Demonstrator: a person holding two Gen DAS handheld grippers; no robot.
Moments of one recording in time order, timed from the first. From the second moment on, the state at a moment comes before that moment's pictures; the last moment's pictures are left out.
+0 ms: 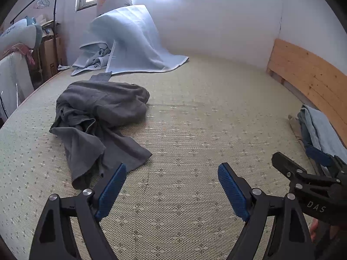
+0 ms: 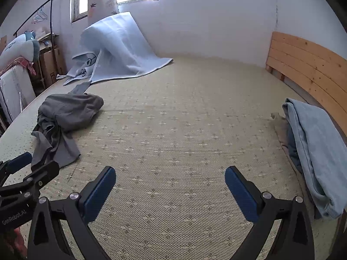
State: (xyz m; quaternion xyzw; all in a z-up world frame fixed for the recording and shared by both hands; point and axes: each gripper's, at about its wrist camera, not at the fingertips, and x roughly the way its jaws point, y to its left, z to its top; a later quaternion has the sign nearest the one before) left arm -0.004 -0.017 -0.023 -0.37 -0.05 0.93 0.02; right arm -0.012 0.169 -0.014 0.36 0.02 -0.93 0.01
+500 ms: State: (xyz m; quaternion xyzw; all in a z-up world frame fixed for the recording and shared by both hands) left arm 0.000 -0.017 -0.023 -0.36 -0.03 0.93 0.02; right arm -0.016 0.161 -0.018 0.36 0.02 -0.93 0.01
